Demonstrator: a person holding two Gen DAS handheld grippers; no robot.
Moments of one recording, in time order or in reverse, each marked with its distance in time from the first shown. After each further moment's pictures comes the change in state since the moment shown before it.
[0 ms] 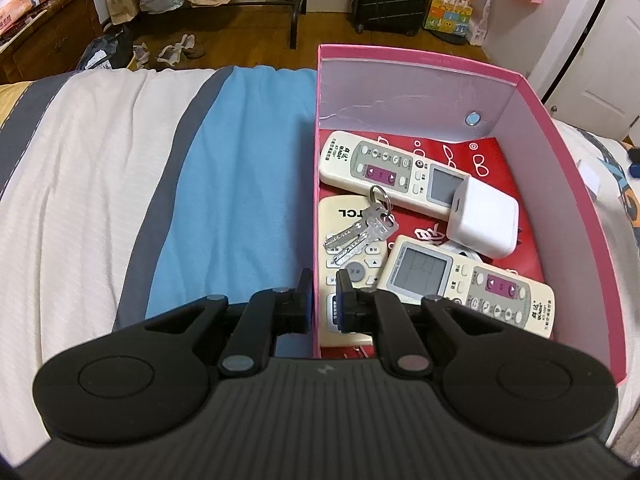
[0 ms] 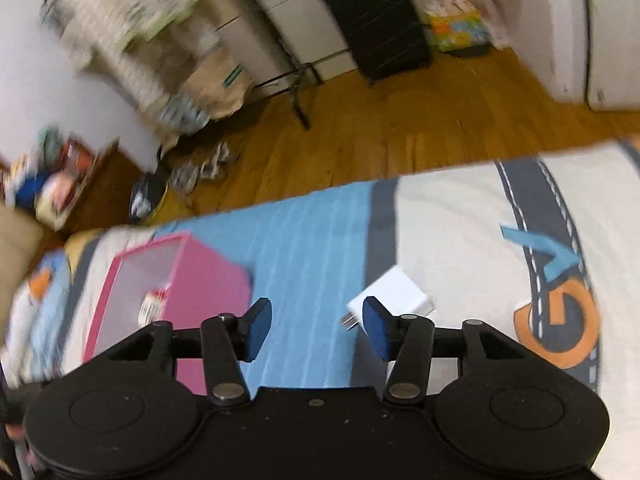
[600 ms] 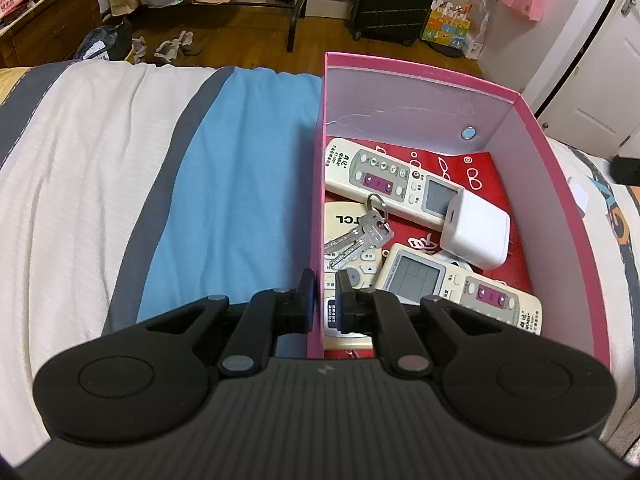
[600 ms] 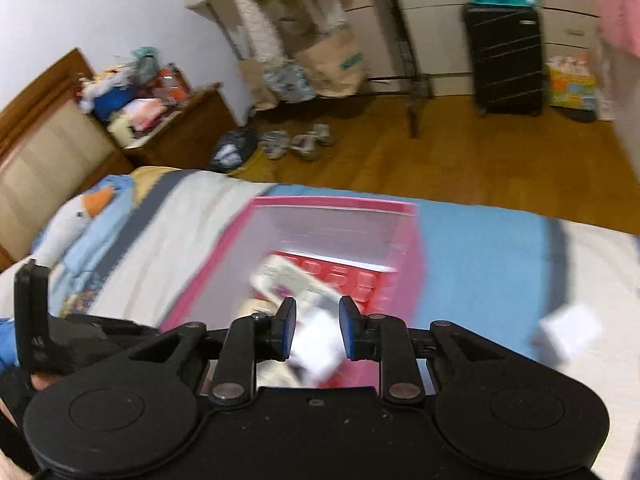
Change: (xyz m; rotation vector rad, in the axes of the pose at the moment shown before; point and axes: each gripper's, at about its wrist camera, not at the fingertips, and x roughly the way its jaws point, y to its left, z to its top) left arm -0.004 0.009 0.000 -0.046 -0.017 -0.046; right arm -0.013 0.167 -0.053 -0.410 -0.014 0.072
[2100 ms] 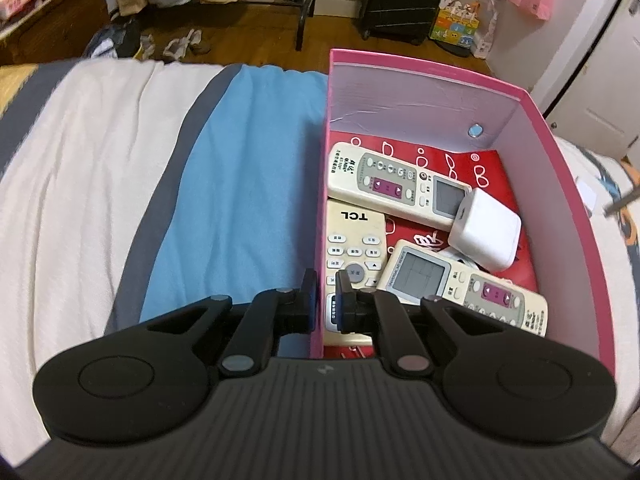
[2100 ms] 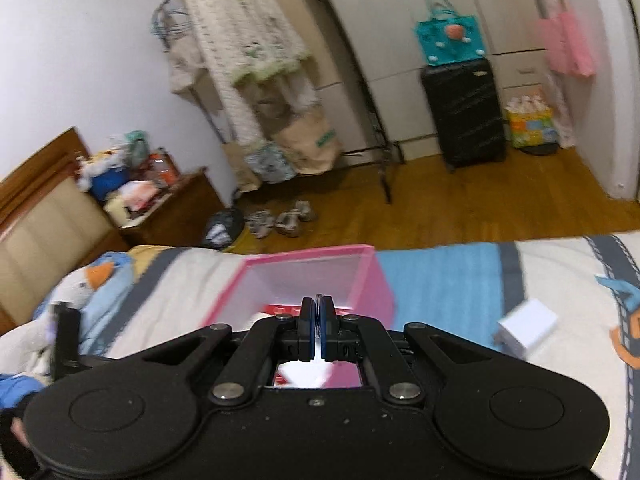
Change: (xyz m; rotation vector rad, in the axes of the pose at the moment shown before) left arm -0.001 0.005 -0.002 -0.025 0.006 0.023; right arm -0.040 0.017 -0.038 0.072 -0.278 0.050
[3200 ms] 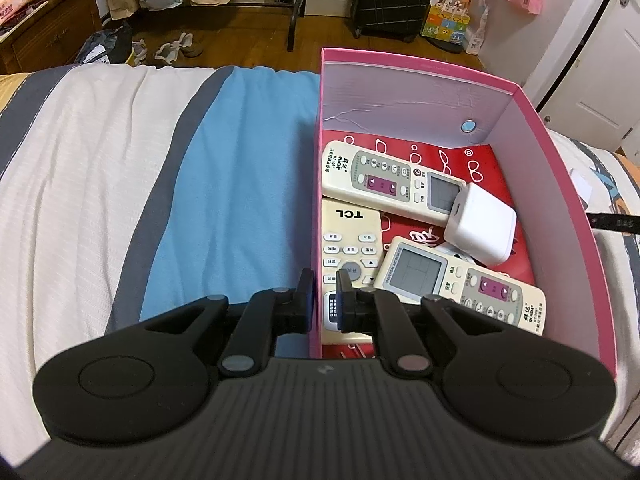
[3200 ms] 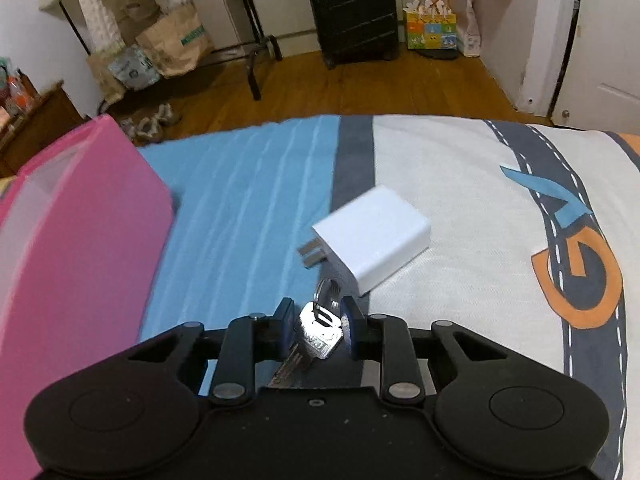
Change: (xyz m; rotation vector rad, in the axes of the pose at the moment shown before) left arm 0.002 -0.006 0.000 0.042 -0.003 -0.005; right arm 0.086 -0.147 -0.038 0.064 0.280 -0.369
